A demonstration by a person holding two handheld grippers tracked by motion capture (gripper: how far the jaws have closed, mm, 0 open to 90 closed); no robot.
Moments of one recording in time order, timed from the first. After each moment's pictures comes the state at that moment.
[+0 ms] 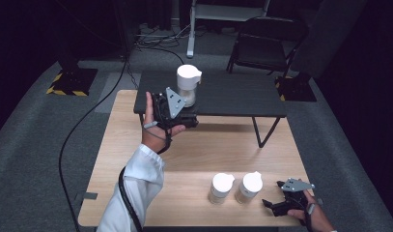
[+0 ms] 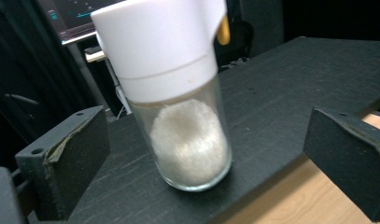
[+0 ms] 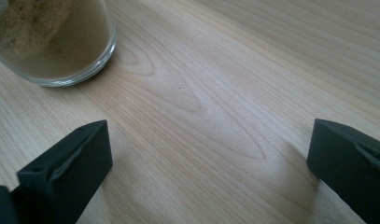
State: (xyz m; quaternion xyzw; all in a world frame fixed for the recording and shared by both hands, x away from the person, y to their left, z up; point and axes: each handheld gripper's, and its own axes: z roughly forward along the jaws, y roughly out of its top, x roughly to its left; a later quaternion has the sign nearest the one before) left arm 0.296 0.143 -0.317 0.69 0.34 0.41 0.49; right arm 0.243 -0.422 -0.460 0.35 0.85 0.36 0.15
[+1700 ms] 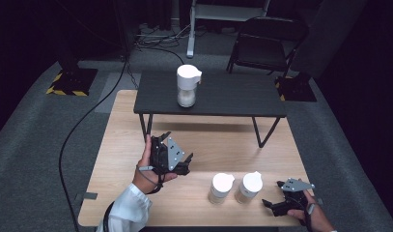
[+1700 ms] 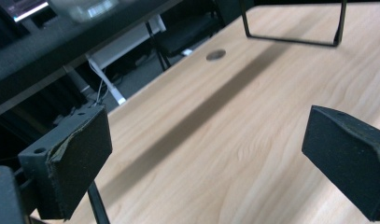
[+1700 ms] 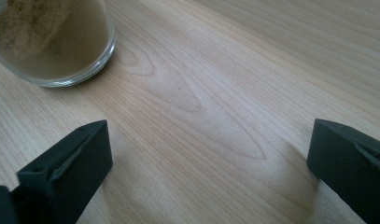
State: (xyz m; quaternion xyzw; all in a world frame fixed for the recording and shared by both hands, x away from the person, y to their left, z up) left arm 0.235 0.156 -0.397 0.78 0.29 0.38 0.41; right arm 0.243 -0.421 -0.460 0.35 0.85 0.36 0.16
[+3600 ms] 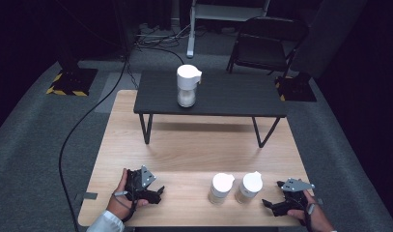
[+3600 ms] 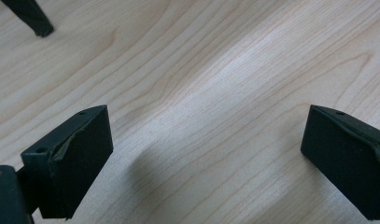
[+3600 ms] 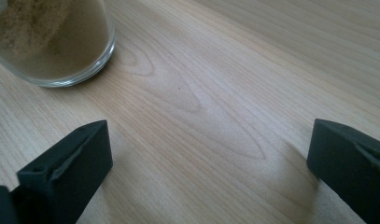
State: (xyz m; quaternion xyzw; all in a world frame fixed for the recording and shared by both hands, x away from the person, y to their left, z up) left arm 0.232 0.227 -0.458 0.83 0.40 0.23 0.32; right arm 0.242 -0.421 -0.460 0.35 0.85 0.36 0.16
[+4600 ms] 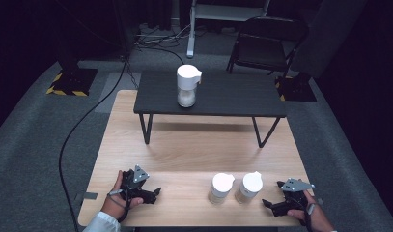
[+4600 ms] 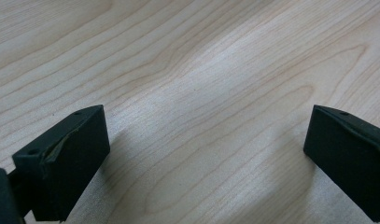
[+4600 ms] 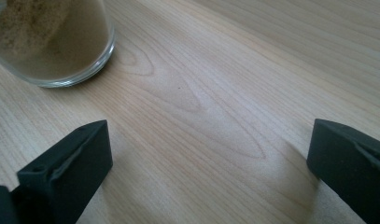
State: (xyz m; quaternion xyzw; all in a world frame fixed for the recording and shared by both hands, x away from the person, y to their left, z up) left arm 0.245 0.251 -0.457 0.83 0.42 0.17 0.33; right arm 0.242 -0.421 -0.460 0.35 0.85 0.36 0.16
